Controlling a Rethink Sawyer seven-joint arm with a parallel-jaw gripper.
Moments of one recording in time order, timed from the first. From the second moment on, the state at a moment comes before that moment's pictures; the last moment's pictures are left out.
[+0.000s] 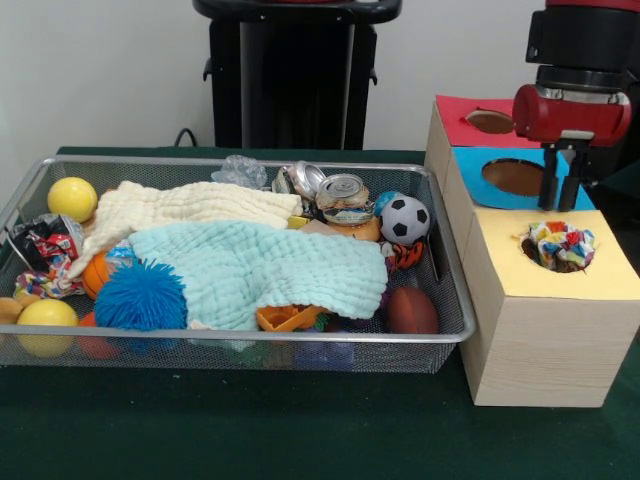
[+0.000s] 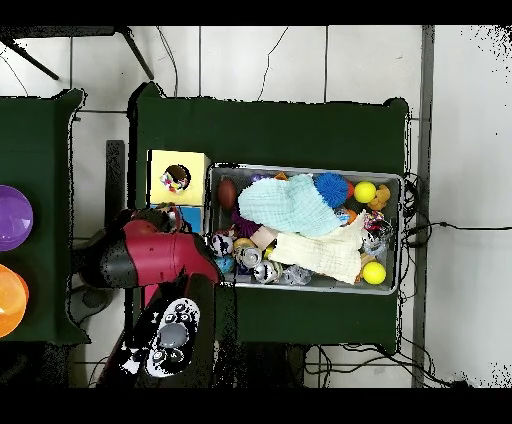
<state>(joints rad) 0.27 -0.60 -0.19 1.67 0.11 0.19 1.71</state>
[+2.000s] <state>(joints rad) 0.40 -0.53 -0.34 1.62 0.24 0.16 1.71</state>
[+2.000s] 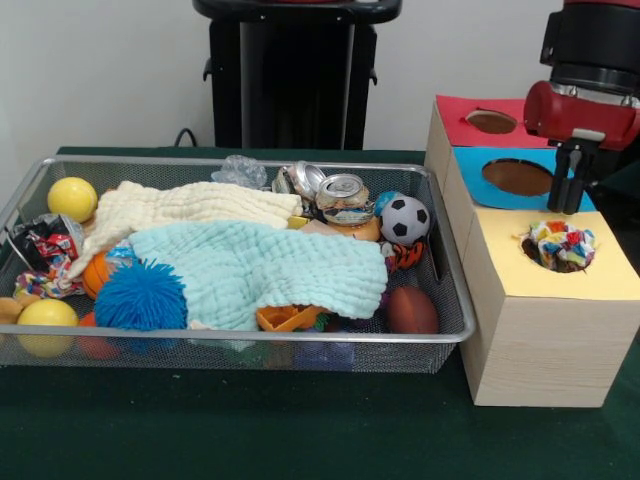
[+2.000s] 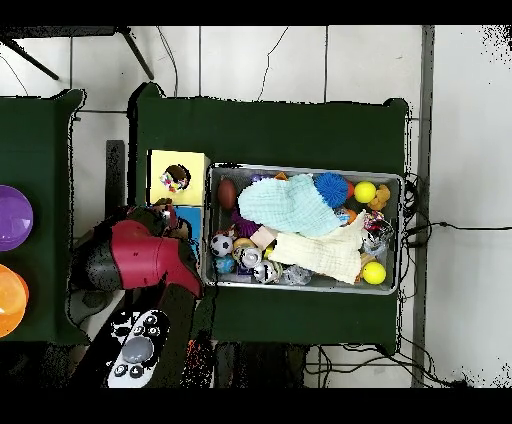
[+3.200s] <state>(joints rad) 0.42 -0.46 -0.43 1.55 0.34 0.08 1.71</state>
